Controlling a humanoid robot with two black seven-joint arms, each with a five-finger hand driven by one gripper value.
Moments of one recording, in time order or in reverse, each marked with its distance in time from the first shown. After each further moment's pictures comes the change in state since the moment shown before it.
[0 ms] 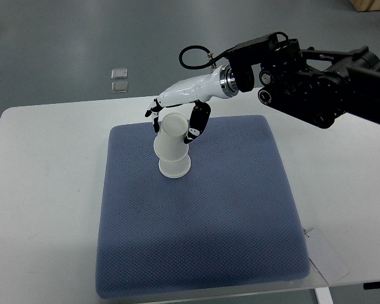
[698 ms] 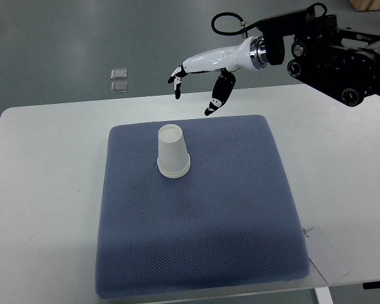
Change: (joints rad) left arm 0.000 0.000 0.000 0.000 0.000 0.000 0.000; right arm -0.007 -0.129 0.128 -0.072 0.070 0.028 0.001
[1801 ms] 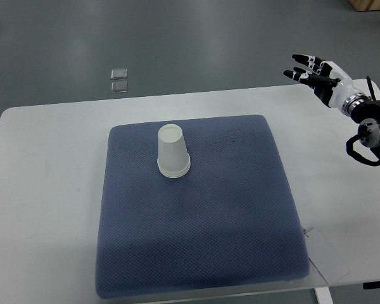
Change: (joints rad) left arm 0.000 0.000 0.000 0.000 0.000 0.000 0.000; right arm -0.497 -0.050 0.232 -0.256 1.325 -0.289 -0.138
